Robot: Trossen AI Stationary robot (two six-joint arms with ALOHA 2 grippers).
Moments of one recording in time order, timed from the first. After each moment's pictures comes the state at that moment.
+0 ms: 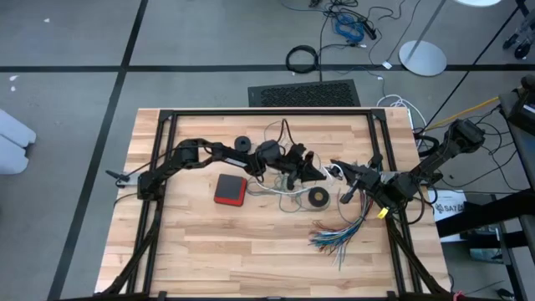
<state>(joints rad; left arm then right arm) 0.17 2.35 1.45 1.22 0.64 -0.67 0.64 0.91 0.19 1.12 1.31 -0.52</state>
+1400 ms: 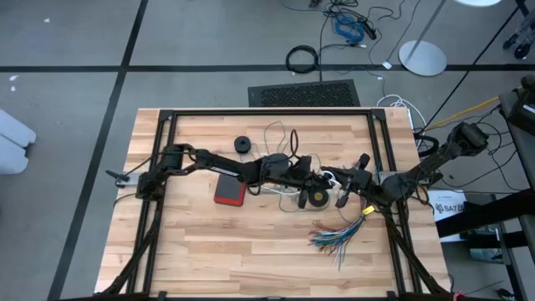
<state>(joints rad) 0.02 2.17 1.45 0.74 0.25 -0.31 0.54 0.90 0.19 0.88 1.07 -0.17</state>
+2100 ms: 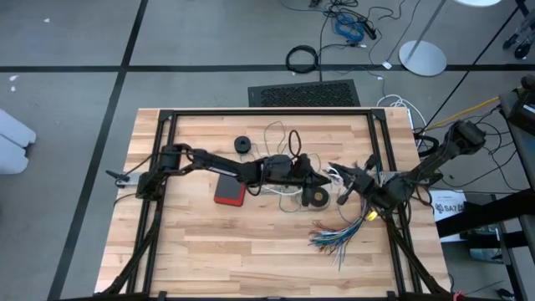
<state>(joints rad) 0.02 2.15 1.46 0.64 0.09 -0.32 0.61 0.94 0.19 0.97 1.29 -0.44</state>
